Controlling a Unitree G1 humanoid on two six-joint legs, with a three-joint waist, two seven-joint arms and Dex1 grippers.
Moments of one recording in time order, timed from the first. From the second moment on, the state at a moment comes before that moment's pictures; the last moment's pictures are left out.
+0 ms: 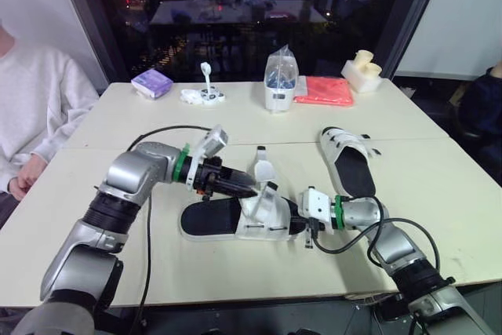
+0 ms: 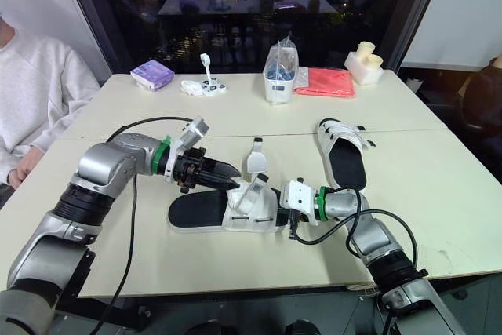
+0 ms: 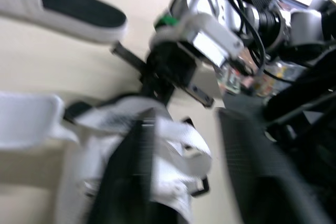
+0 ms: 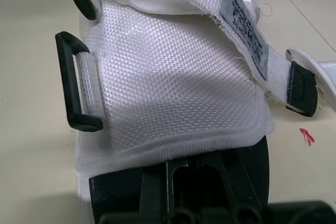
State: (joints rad) left arm -0.88 0.59 -0.26 0.18 -0.48 0.80 -1.41; right arm -0.46 -0.55 0.27 0.24 0.01 -0.18 1.03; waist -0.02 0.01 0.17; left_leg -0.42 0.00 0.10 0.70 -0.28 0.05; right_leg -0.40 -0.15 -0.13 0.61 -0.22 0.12
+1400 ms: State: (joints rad) left arm -0.80 0.48 -0.43 0.12 -0.33 0.64 -1.34; right arm -0.47 -0.55 0.27 0.26 0.00 -0.19 1.01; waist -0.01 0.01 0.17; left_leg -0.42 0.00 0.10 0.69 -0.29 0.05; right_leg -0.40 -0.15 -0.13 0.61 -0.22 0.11
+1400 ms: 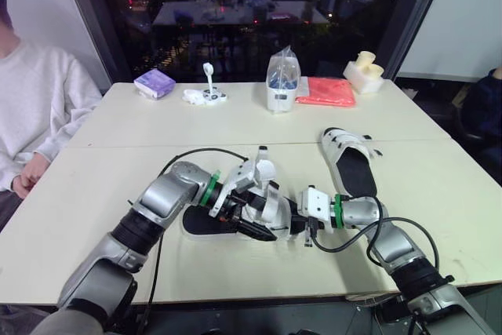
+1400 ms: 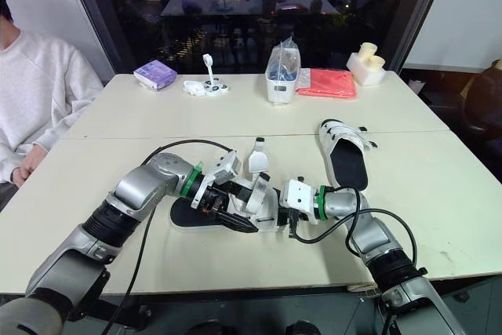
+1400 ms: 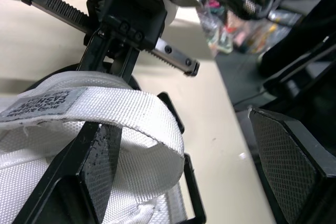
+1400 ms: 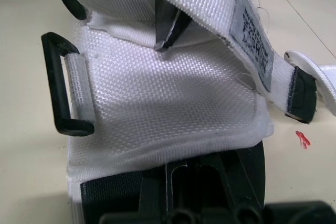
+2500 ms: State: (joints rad) left arm -0.78 0.44 -0.37 0.74 0.32 -1.32 -0.91; right arm -0.49 -0.55 0.28 0.29 0.00 -0.20 1.02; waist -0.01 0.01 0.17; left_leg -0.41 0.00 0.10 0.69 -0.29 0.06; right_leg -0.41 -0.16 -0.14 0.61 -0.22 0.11
